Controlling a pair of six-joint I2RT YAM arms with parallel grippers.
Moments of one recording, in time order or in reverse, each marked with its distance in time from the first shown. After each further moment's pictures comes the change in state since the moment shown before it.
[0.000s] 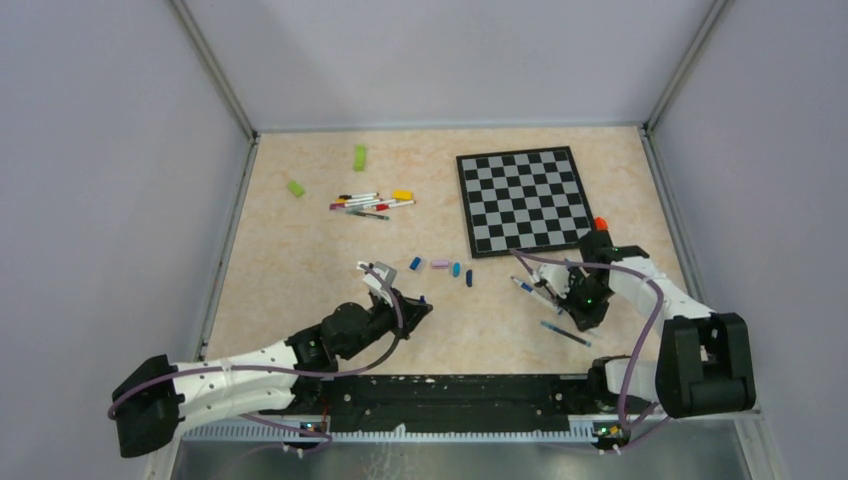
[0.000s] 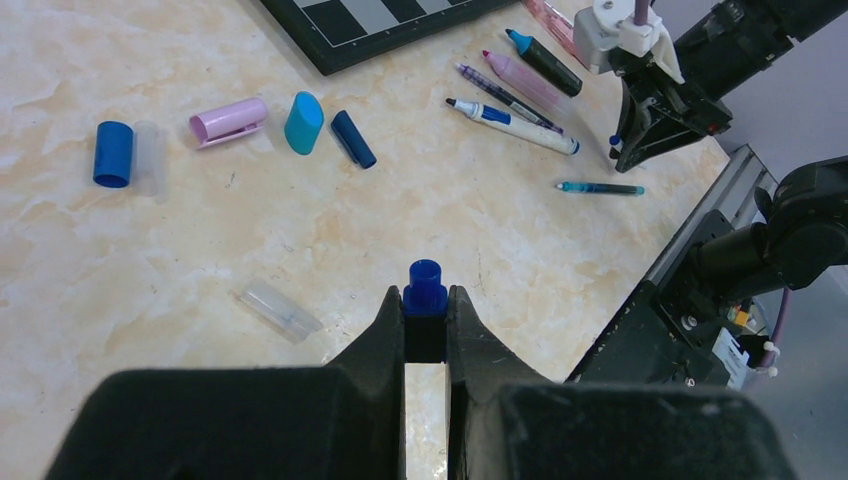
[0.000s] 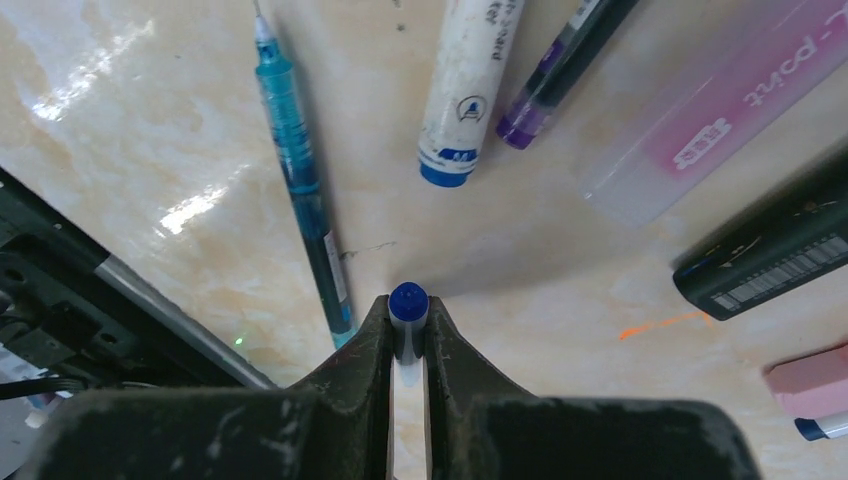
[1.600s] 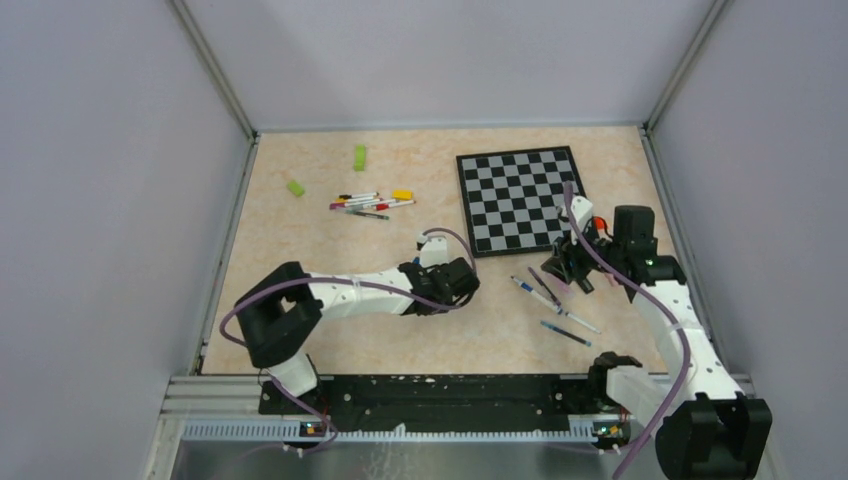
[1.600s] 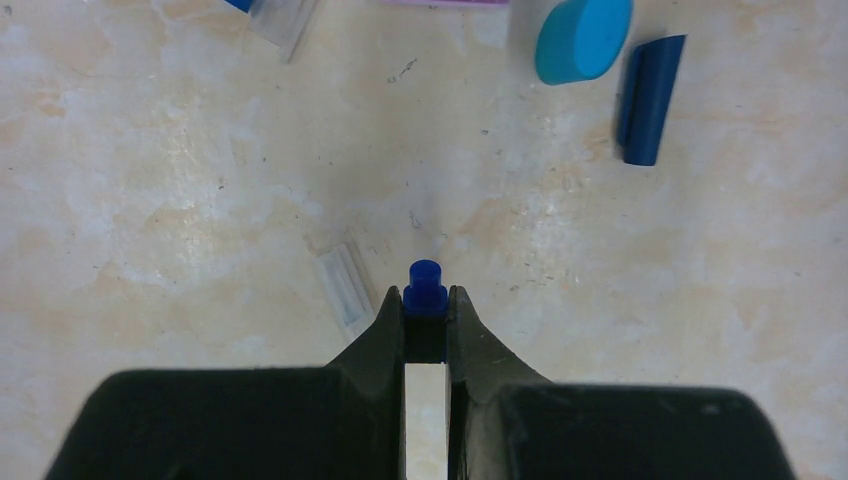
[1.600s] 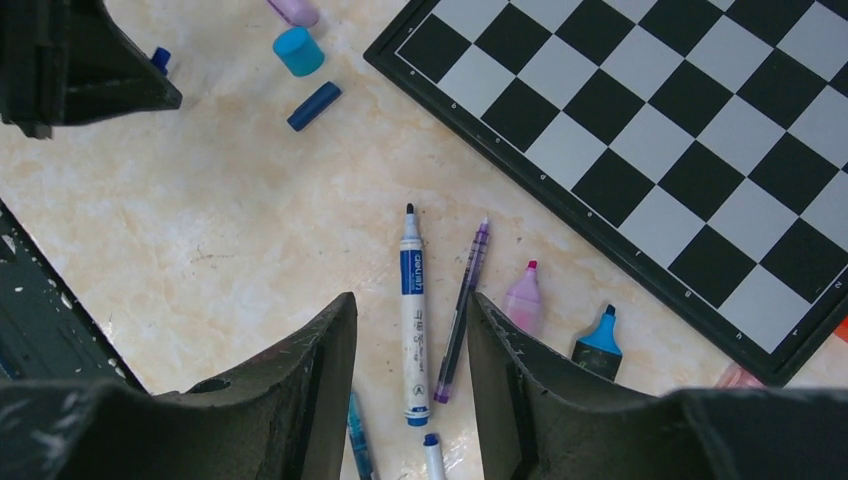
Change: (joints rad) left arm 0.000 0.874 0.801 -0.873 -0.254 -0.486; right arm -0.086 -0.271 0.098 0.364 -0.489 0.459
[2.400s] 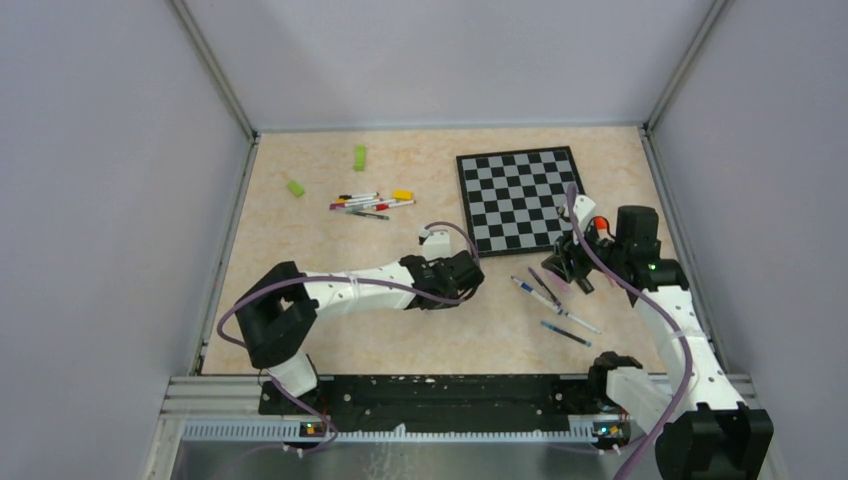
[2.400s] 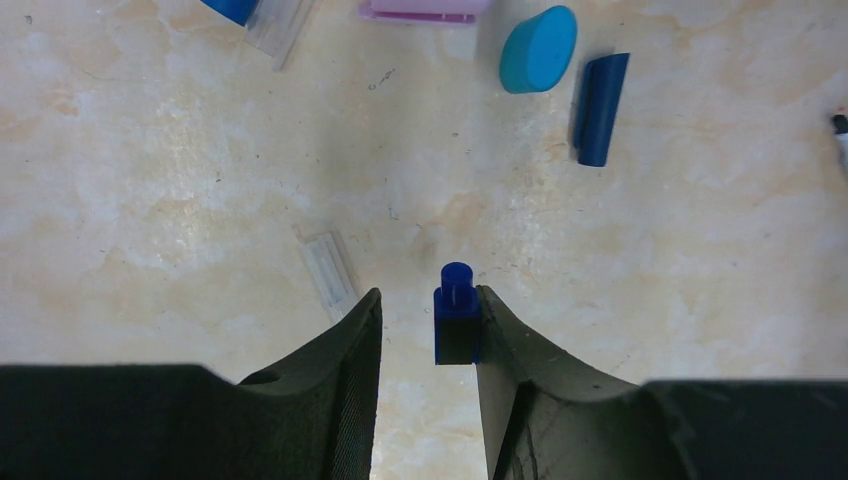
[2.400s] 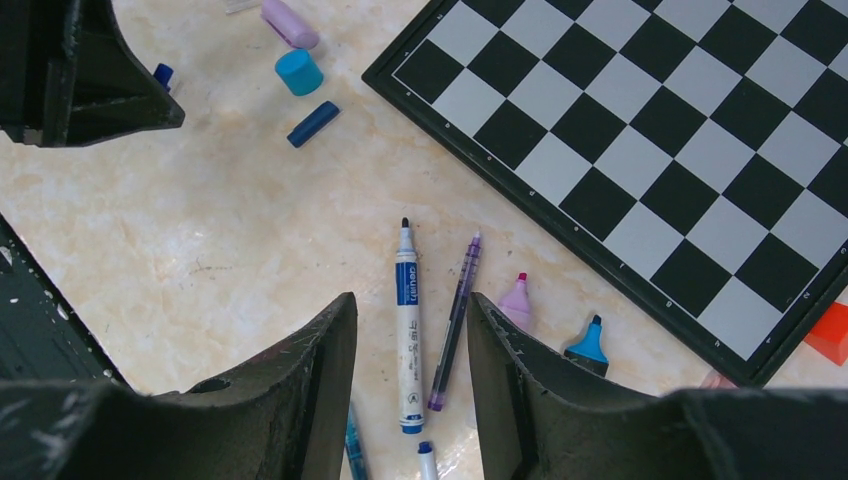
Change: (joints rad) left arm 0.000 0.060 0.111 -0.126 0.008 -0.036; right arm -0.002 -0.048 -0.005 0.029 -0.004 0.016
